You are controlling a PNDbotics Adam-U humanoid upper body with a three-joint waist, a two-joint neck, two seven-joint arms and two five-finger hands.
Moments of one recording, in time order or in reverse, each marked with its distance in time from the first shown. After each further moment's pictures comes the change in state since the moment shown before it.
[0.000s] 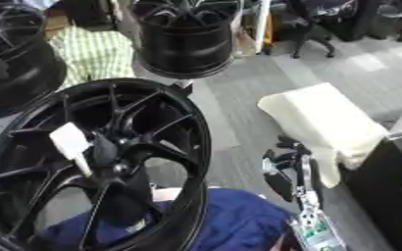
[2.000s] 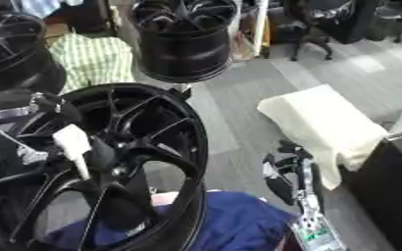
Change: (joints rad) left arm -0.118 -0.186 -0.202 0.416 -0.232 -0.158 0.157; right arm 0.009 -0.001 -0.006 0.011 0.004 0.002 -0.023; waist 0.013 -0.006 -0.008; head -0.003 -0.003
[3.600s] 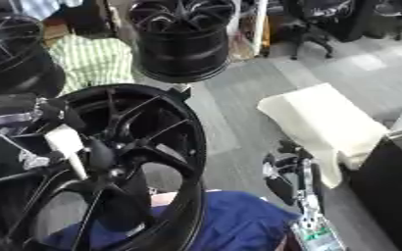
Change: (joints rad) left arm 0.000 0.025 -0.023 -0.013 -0.050 -0.001 0.001; right arm -0.005 0.000 0.000 0.007 0.001 -0.002 -0.002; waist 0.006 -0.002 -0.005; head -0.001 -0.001
